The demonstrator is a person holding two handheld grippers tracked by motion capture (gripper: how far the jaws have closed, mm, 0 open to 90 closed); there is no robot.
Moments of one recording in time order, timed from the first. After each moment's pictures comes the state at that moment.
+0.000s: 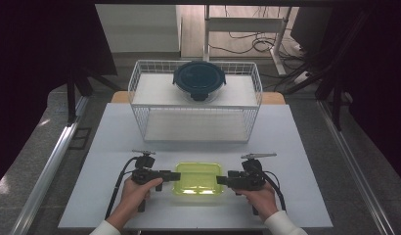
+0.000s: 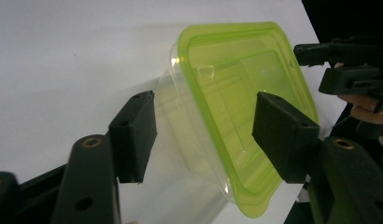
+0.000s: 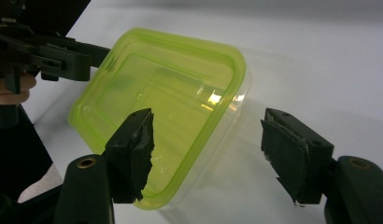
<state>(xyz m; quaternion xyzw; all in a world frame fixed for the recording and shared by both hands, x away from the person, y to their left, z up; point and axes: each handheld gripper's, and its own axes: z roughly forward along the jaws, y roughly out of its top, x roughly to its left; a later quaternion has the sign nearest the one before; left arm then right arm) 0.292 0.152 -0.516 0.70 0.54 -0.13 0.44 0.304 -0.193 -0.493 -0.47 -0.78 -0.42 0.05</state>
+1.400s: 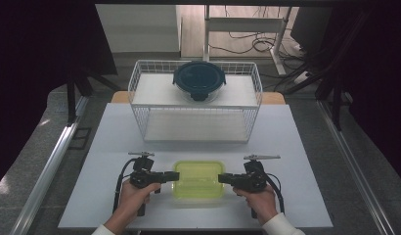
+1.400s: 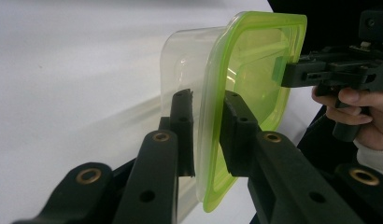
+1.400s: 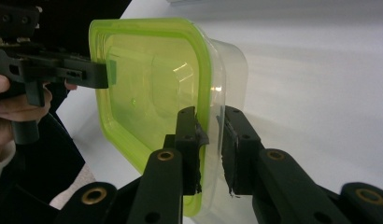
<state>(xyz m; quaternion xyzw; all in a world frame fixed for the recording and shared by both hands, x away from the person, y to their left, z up) 0.271 0.147 -0.488 0.70 0.52 -0.11 0.47 0.292 -0.195 -0.482 -0.47 -0.76 -0.45 0.08</state>
